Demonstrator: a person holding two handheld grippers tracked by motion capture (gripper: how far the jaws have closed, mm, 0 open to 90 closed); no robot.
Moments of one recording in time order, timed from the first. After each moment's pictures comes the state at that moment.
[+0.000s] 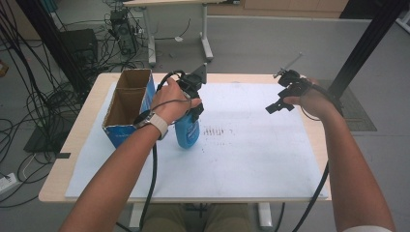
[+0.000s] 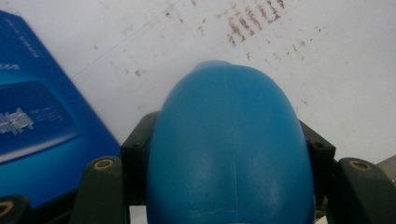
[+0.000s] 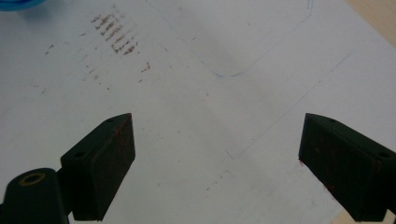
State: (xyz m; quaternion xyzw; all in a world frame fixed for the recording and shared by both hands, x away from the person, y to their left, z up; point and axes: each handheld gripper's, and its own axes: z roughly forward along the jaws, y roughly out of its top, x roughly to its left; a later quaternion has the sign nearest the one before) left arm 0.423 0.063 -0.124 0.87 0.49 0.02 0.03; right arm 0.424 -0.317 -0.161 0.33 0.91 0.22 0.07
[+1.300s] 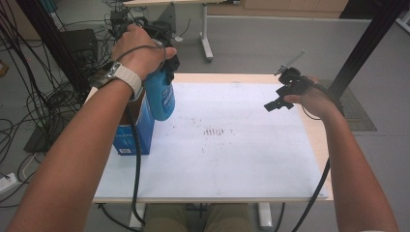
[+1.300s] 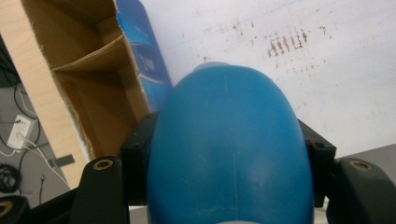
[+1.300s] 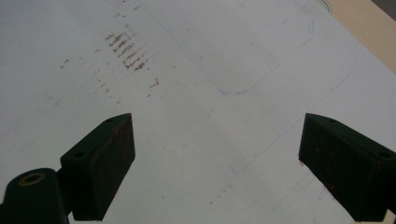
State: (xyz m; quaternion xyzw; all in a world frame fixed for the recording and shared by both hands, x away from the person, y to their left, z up) left arm 0.415 0.110 0.015 0.80 0.59 0.05 0.03; right arm 0.420 -0.324 -0.158 0.32 0.91 0.25 0.08
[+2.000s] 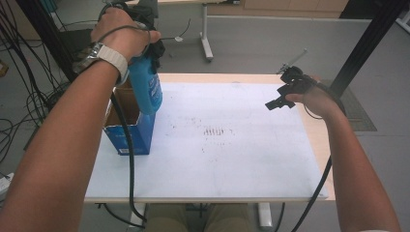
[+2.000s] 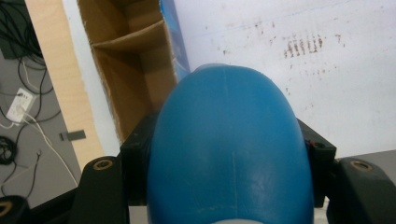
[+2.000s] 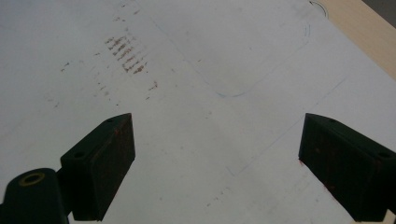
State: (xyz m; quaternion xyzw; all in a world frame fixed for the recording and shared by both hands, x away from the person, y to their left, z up) left arm 0.421 0.140 0.039 0.77 0.64 0.04 0.02; right arm 0.421 -0.329 -0.158 0.31 0.91 0.26 0.08
